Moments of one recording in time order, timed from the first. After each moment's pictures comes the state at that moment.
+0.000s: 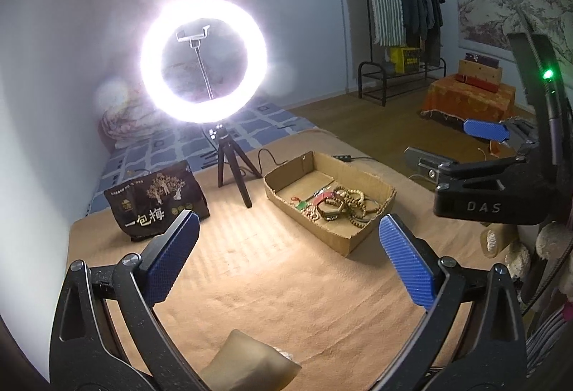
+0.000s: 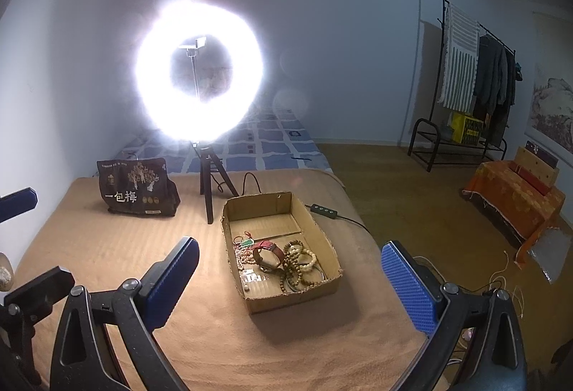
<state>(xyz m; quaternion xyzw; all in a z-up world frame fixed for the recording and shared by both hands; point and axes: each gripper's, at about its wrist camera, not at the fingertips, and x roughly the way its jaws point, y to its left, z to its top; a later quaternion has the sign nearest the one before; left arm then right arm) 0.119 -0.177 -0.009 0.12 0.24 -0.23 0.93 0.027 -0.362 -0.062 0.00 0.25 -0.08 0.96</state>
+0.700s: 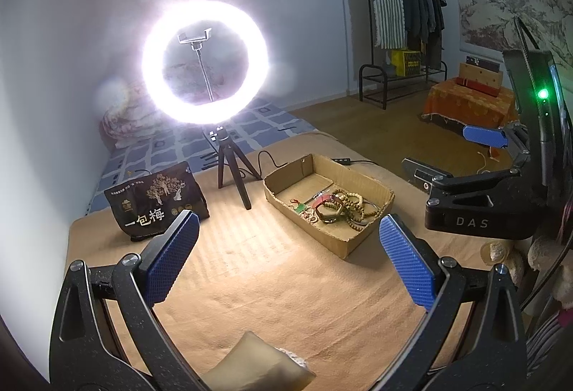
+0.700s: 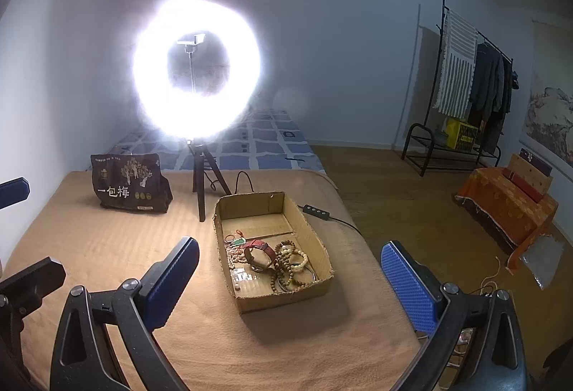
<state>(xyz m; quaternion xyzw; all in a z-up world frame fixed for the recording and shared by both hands) 0.116 -0.178 -0.009 0.12 0.24 -0.23 0.94 0.026 -0.363 -0.065 -0.02 0.25 -0.10 0.96</state>
